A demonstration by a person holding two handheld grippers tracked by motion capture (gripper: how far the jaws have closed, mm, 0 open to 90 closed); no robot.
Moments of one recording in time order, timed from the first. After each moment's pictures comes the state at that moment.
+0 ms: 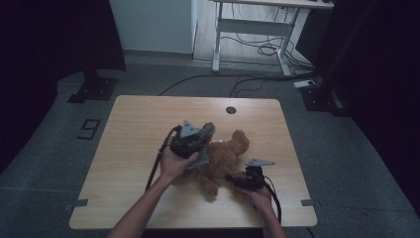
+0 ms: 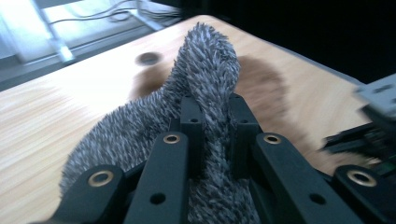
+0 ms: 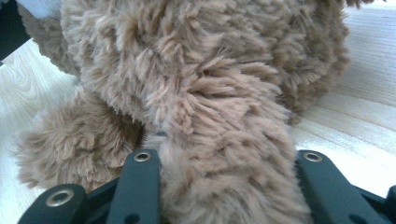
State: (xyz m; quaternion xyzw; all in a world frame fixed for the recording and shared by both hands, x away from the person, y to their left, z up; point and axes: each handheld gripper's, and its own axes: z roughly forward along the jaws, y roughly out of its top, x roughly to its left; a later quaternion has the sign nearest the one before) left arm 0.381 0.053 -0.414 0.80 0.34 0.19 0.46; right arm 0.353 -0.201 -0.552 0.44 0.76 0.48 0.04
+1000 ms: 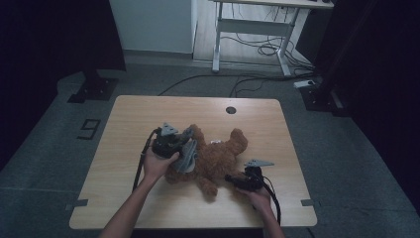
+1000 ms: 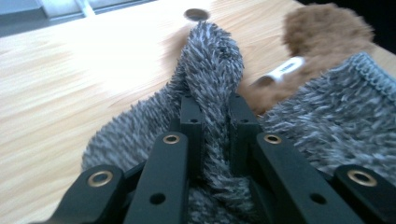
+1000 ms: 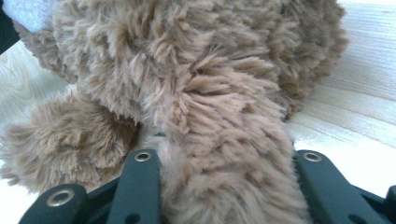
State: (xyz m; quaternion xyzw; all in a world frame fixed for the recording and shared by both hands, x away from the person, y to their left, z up) left arm 0.398 0.133 -0.449 0.78 0.43 0.18 0.42; right arm 0.351 -0.198 -0.554 0.44 0.76 0.47 0.04
